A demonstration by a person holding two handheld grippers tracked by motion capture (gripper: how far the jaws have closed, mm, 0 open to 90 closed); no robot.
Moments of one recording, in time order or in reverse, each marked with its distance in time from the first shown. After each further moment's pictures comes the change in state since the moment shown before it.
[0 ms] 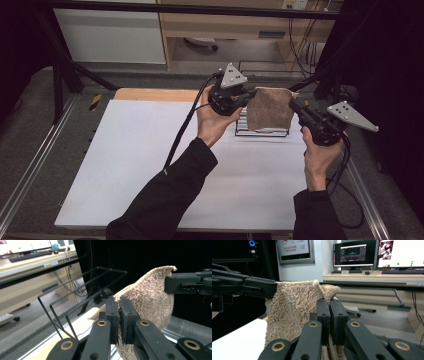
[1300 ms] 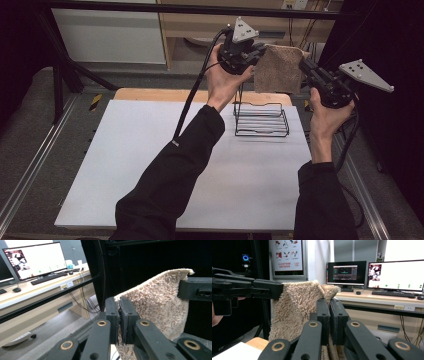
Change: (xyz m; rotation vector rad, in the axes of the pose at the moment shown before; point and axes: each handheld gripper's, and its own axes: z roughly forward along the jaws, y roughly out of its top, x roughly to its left) left arm 0.037 0.073 0.027 -0.089 0.079 0.048; right arm -0.019 0.069 0.037 -0.103 -0.045 -0.057
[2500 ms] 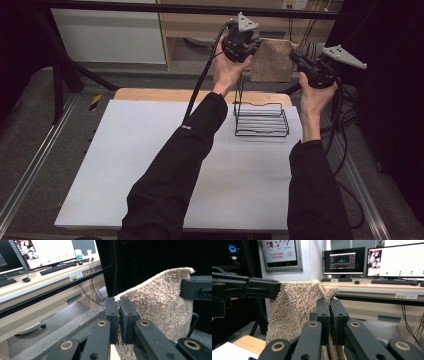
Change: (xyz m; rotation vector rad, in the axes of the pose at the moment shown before) left arm 0.037 -0.021 0.060 0.075 0.063 -0.009; right arm -0.036 -0.024 0.069 0.081 -0.015 0.038
